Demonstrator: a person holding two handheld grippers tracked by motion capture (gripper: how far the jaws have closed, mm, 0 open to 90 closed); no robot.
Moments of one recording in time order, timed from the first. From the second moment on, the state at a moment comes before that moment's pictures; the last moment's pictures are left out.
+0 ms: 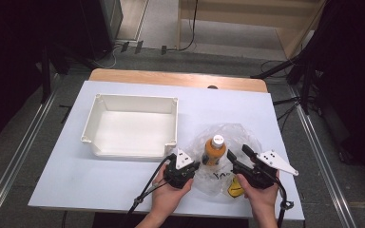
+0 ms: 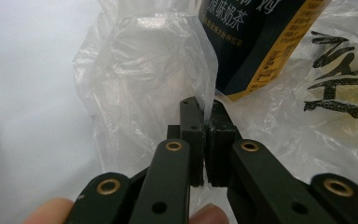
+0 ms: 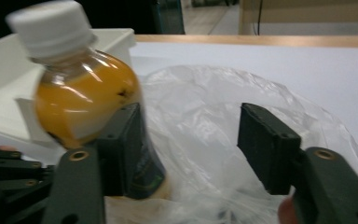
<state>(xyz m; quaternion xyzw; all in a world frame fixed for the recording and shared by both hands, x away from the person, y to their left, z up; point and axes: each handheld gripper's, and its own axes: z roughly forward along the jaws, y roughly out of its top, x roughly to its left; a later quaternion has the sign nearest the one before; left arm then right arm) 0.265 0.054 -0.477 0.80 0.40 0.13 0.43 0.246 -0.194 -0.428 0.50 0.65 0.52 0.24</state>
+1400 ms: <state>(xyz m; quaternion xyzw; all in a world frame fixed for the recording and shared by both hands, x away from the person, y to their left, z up) 0.265 0.052 -0.477 0.80 0.40 0.13 0.43 0.244 -0.134 -0.440 0.47 0.64 0.54 0.28</state>
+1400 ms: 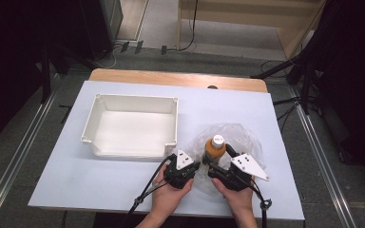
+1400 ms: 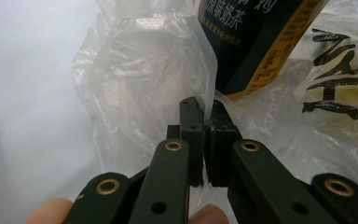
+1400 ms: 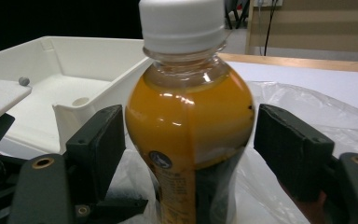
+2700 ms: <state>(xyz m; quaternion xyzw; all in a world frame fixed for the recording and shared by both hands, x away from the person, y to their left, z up) 0.264 0.056 -0.476 0.79 0.39 0.12 0.46 0.242 -0.127 -0.406 0.47 0.65 0.53 0.28</state>
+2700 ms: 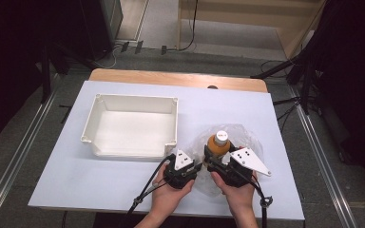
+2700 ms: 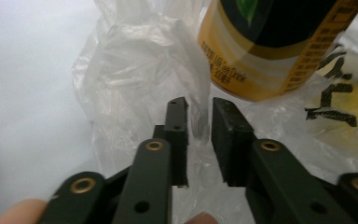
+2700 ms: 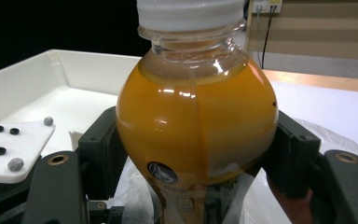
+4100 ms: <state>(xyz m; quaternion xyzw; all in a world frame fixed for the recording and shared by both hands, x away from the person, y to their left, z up) 0.231 0.210 -0.442 0.72 0.42 0.17 0.53 0.235 -0.145 -0.387 0.47 0.64 0.54 0.28</state>
